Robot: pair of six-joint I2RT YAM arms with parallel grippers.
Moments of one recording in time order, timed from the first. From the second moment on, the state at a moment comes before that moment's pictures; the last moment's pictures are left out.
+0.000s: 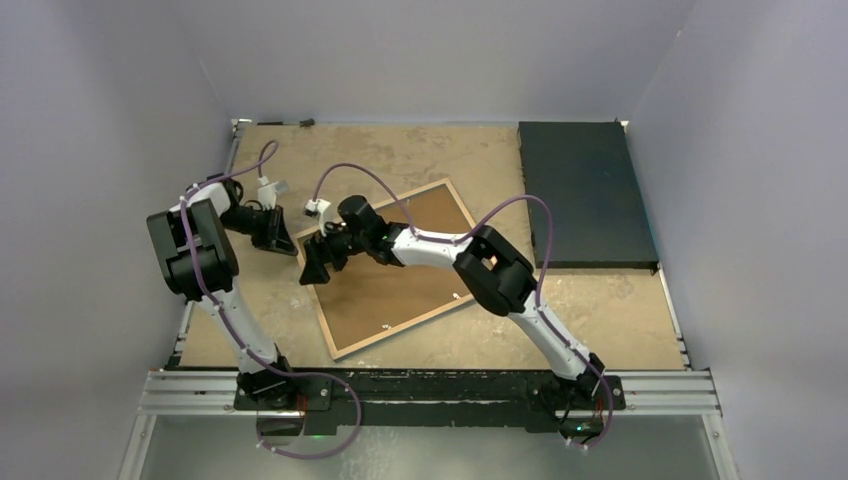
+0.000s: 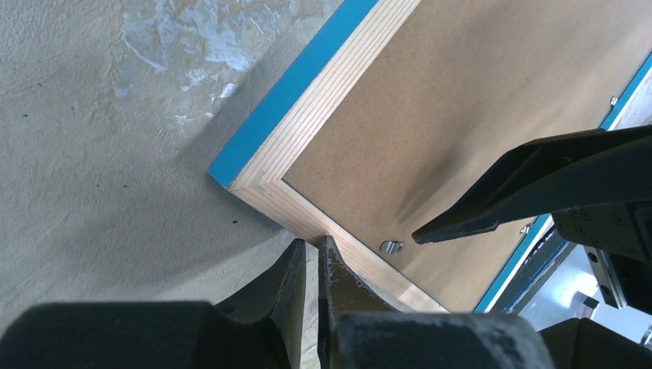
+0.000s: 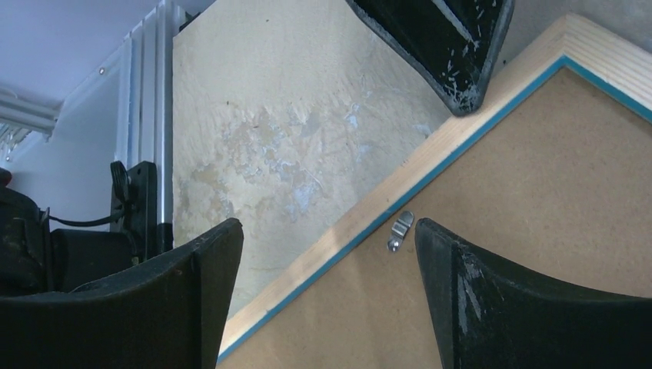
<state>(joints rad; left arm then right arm) 0.37 2.00 1.34 -0.94 0.71 0.56 0.97 2.41 1.81 0.14 -0.63 0.34</state>
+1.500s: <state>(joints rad) 0.35 2.00 1.35 -0.93 0.70 0.50 0.99 2.42 1.84 0.08 -0.63 0.27</state>
